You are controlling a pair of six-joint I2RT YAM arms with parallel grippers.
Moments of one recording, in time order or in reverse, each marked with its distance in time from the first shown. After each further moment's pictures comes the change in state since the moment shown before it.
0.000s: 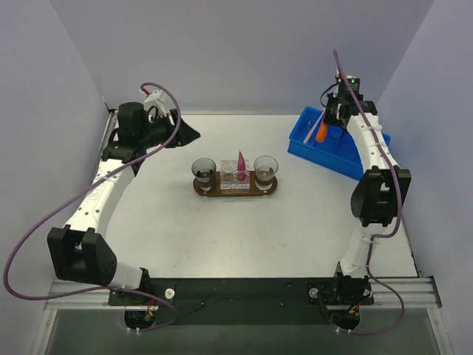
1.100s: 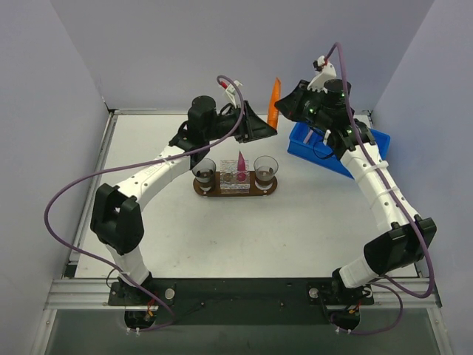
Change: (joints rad) left arm -0.426 0.345 0.242 0.458 0.145 -0.522; right arm 0.294 -0.503 -0.313 0.345 -0.303 0.308
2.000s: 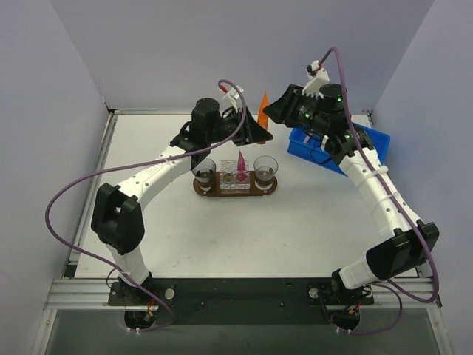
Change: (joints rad) left arm -0.017 0.017 0.000 -0.049 -0.085 0.042; right arm 0.048 -0.040 -0.061 0.038 -0.051 0.061
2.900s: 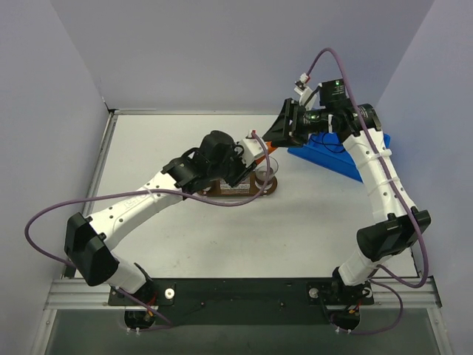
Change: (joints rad) left arm -0.227 -0.289 -0.159 -0.592 -0.499 1.139; right arm -0.080 0.146 0.333 -0.696 -0.426 0.016
